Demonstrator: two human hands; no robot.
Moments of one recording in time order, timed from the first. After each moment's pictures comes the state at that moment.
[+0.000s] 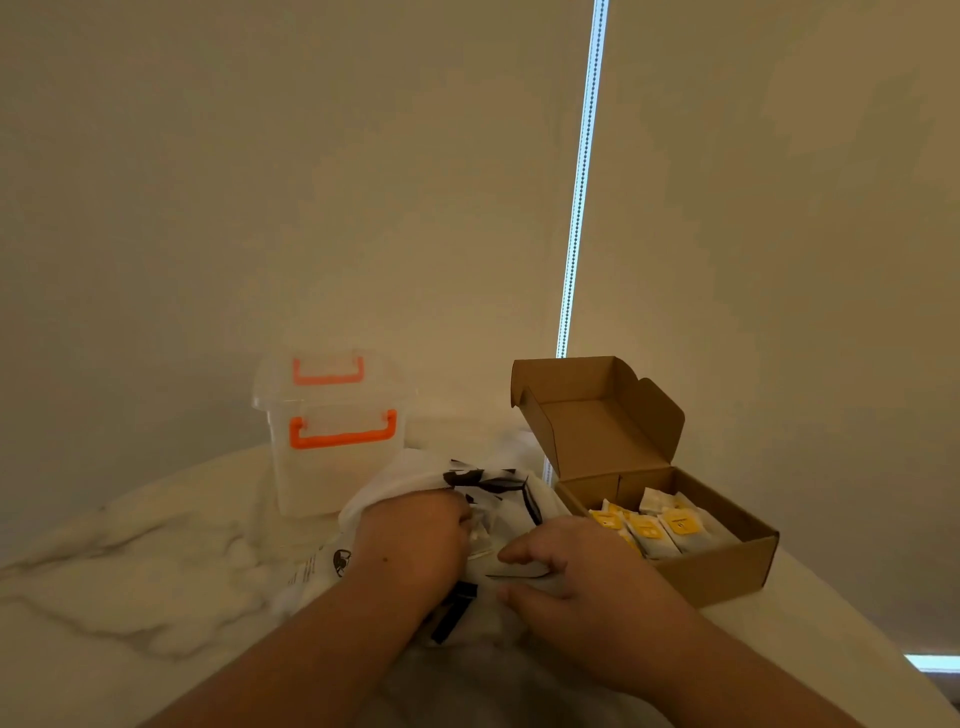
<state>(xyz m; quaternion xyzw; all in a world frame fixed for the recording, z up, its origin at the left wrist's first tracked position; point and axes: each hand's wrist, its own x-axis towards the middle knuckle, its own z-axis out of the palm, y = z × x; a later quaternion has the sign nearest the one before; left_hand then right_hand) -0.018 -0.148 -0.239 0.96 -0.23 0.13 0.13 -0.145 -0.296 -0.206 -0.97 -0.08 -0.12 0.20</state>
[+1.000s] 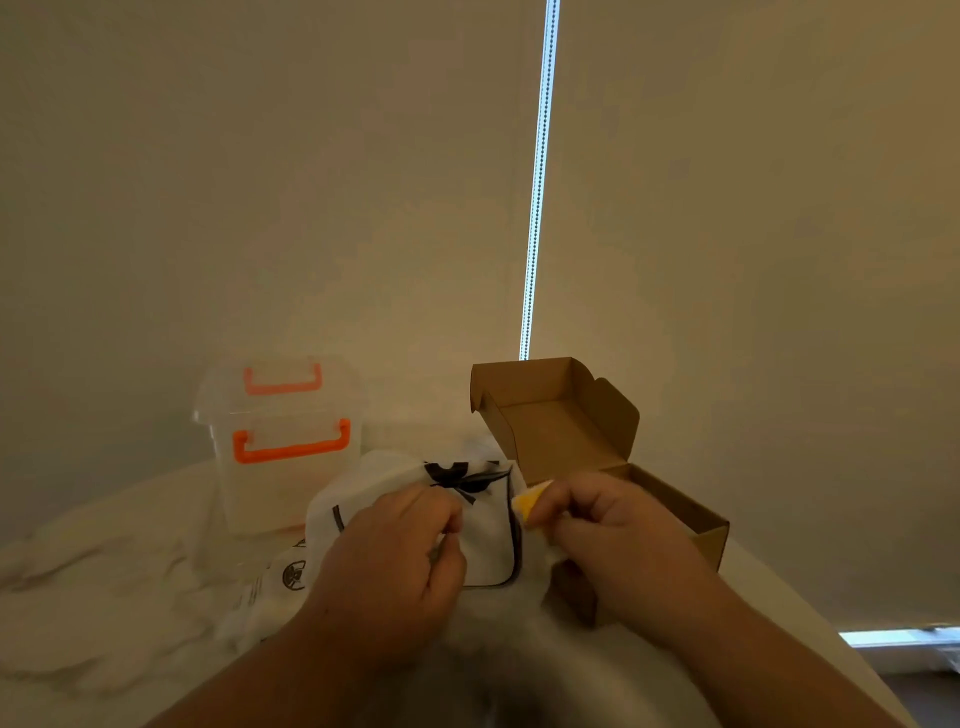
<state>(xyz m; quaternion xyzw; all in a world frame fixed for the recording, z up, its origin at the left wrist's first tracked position) -0.072 -0.142 -0.231 0.84 -0.37 0.27 0.28 -0.166 -0.329 -0.182 -0.87 0.05 -0.19 0.45</state>
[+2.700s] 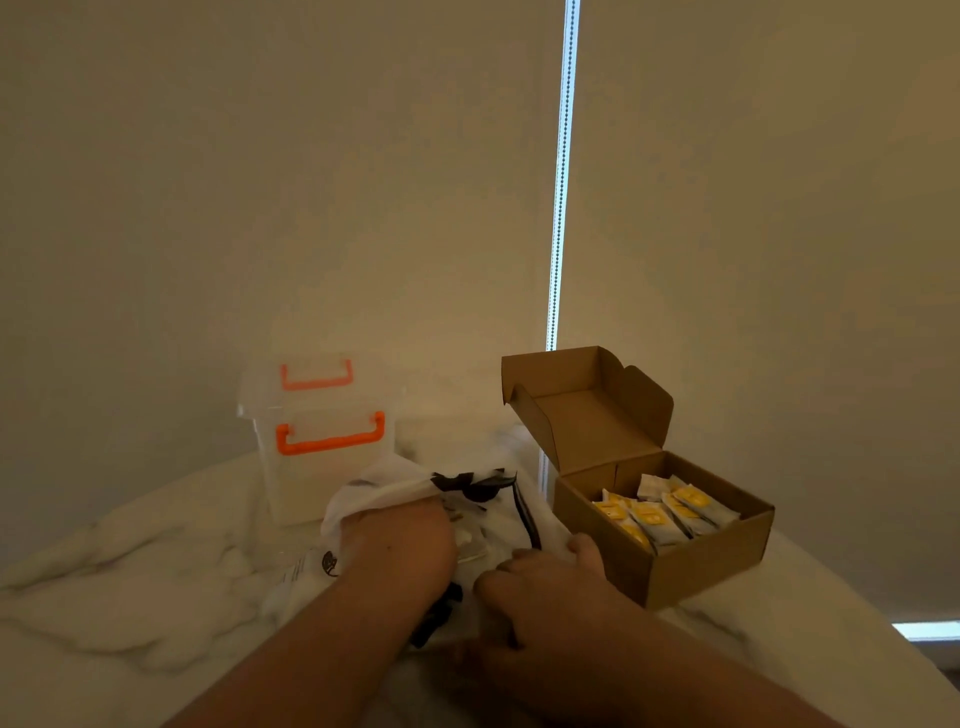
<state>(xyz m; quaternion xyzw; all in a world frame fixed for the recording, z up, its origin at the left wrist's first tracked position) -0.039 -0.155 -0.233 0.99 -0.11 0.10 0.01 -0.138 -0.279 -0.213 -0.99 -0.10 0.06 -0.01</state>
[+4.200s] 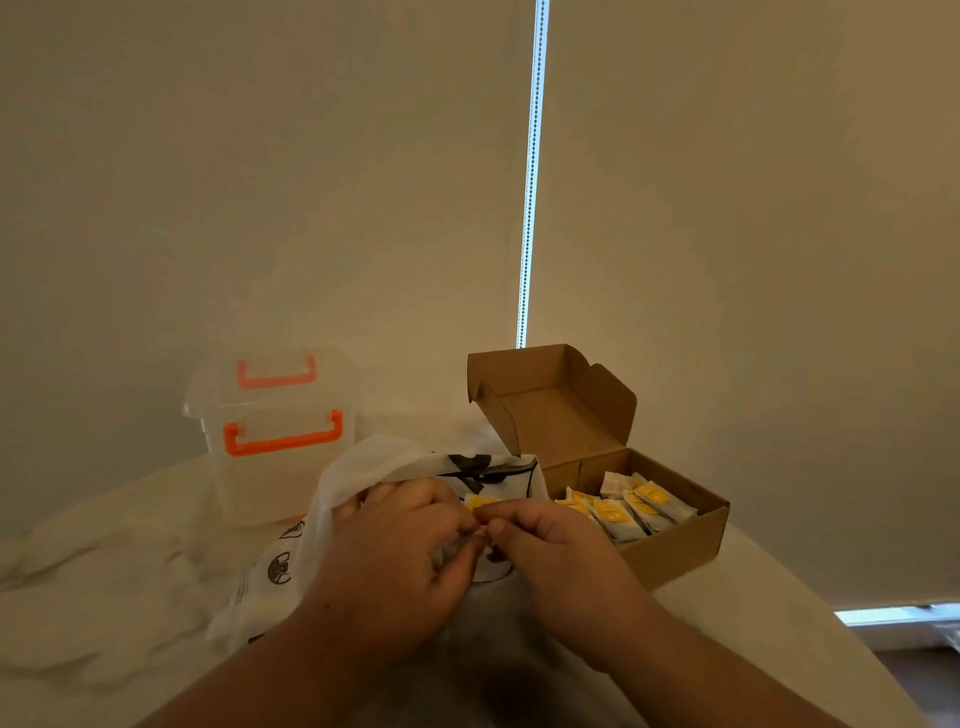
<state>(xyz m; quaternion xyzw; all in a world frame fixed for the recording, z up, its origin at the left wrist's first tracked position) -0.082 -0.146 -0.225 0.88 -0.34 0.26 0.22 -0.145 -0.306 -0.215 -0.85 0.03 -0.14 0.51</state>
